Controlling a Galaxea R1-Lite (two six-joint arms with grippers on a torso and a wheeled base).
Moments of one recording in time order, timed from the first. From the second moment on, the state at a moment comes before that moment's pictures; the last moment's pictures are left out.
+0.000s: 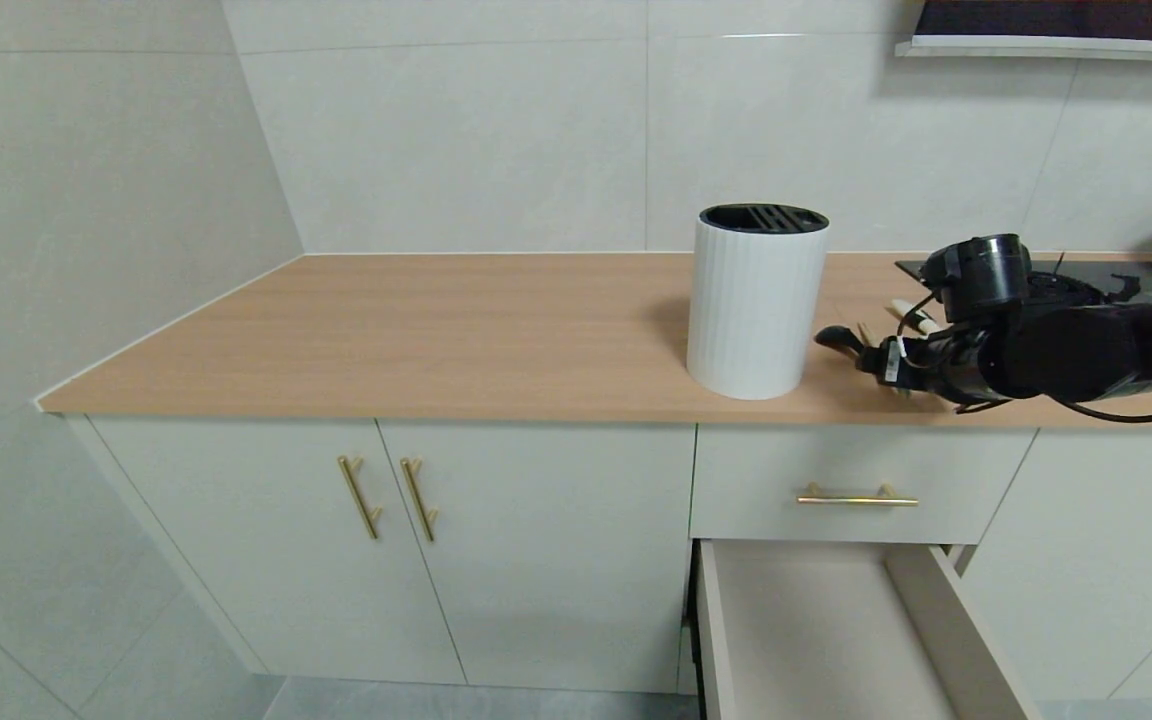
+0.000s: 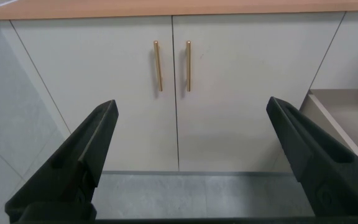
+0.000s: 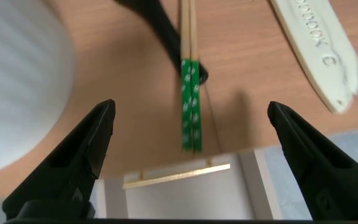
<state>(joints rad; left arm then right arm) 0.00 0.00 0.00 0.00 -0.02 0.01 0.18 2.02 -1.40 -0.07 -0.34 0.28</state>
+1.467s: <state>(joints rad) 0.00 0.00 0.00 0.00 -0.02 0.01 0.17 1.78 -1.25 -0.05 -0.29 0.30</state>
